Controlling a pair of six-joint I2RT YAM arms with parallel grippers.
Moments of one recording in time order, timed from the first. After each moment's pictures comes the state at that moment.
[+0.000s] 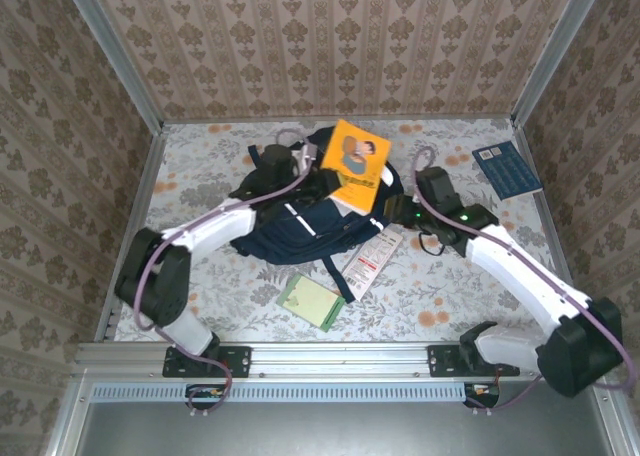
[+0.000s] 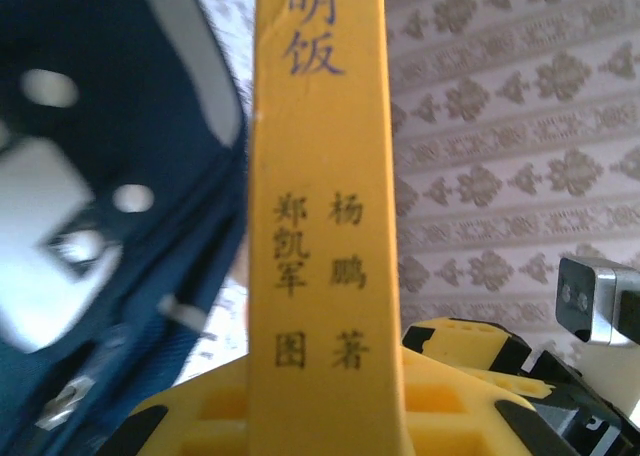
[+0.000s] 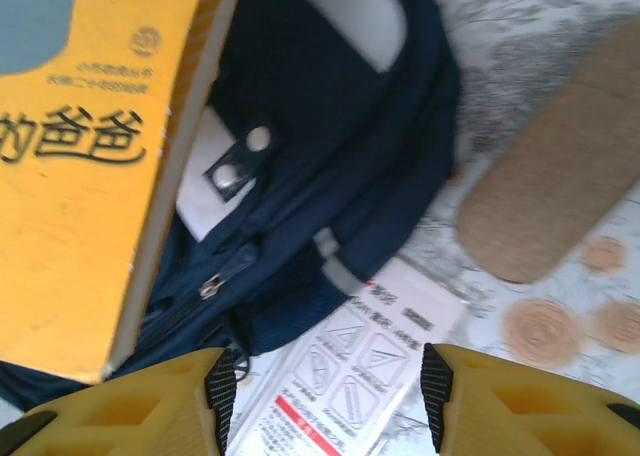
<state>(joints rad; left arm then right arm) -0.57 1.56 1.03 0.11 0.57 -0.97 0.46 1.23 0.97 -0.57 0.06 0.57</state>
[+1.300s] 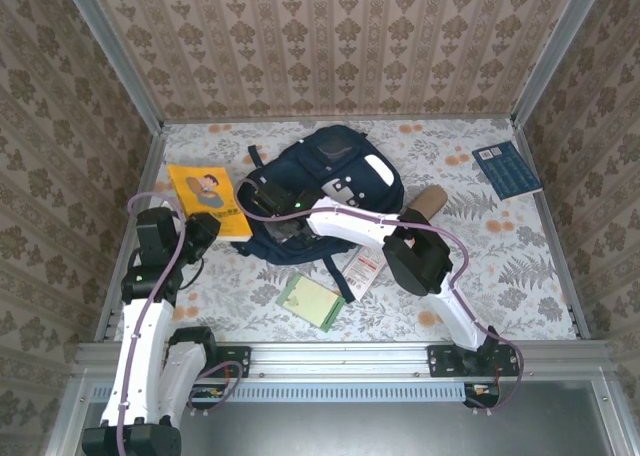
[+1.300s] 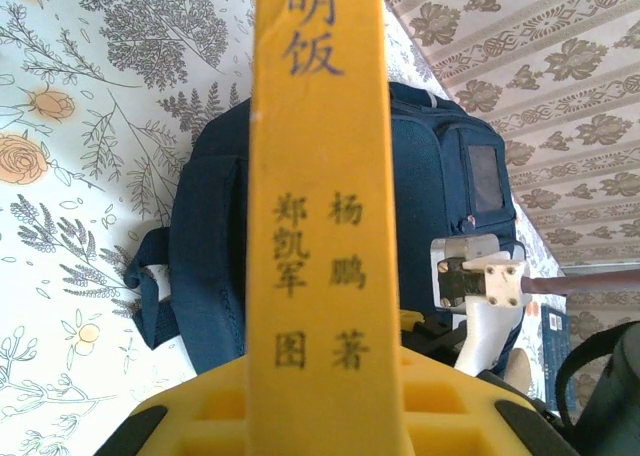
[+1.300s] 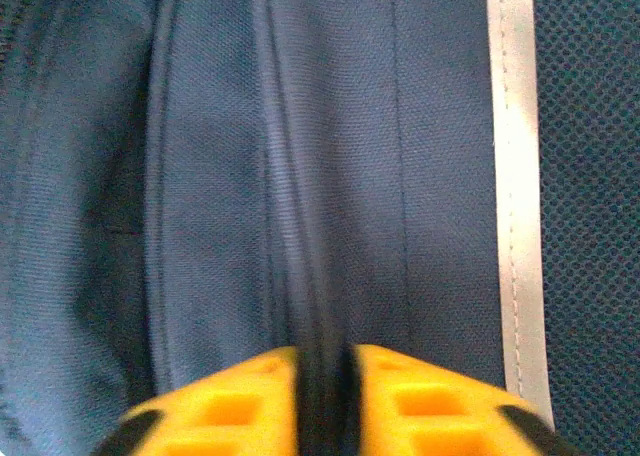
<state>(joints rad) 0.00 0.68 0.68 -0.58 0.30 -0.82 0.92 2.25 1.89 -0.67 0.21 0.28</state>
